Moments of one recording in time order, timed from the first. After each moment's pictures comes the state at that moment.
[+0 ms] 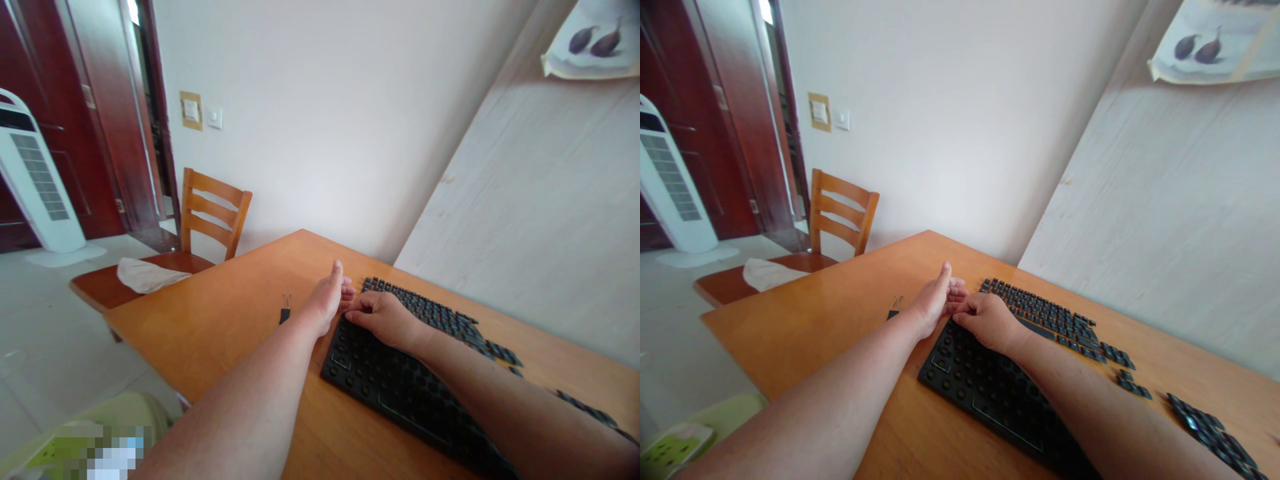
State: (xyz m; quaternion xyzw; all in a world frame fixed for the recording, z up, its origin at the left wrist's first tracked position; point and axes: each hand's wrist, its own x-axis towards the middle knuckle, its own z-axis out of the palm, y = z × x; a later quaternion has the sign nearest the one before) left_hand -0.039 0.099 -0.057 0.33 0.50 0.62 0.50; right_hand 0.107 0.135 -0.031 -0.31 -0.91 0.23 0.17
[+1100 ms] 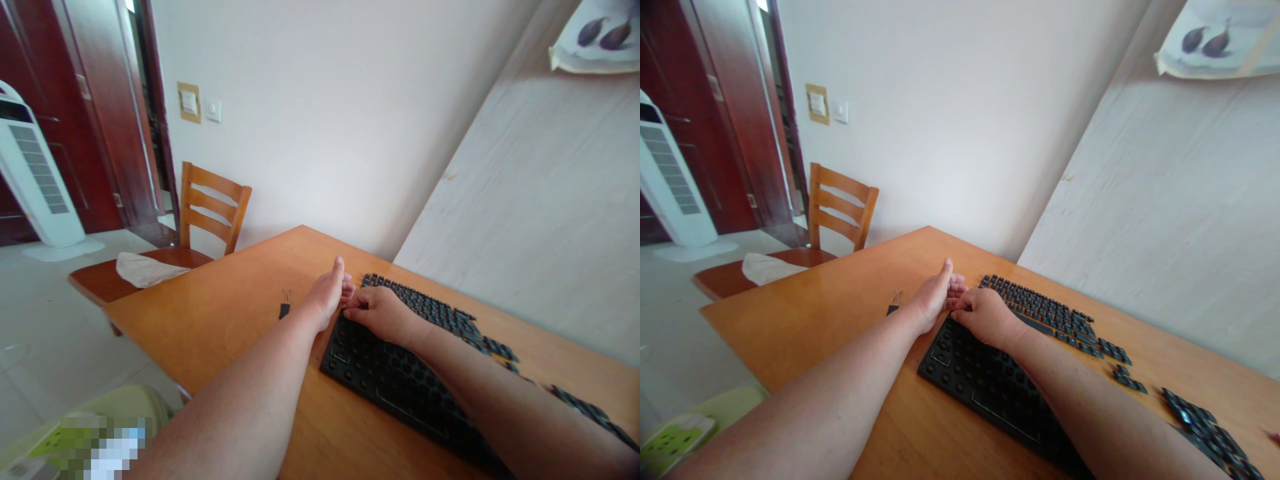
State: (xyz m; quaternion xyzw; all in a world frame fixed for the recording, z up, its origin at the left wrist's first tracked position) left_hand -0.039 0.102 -0.061 0.35 0.50 0.62 0.49; right_hand 0.101 0.128 -0.021 -0.32 -0.93 0.17 0.12
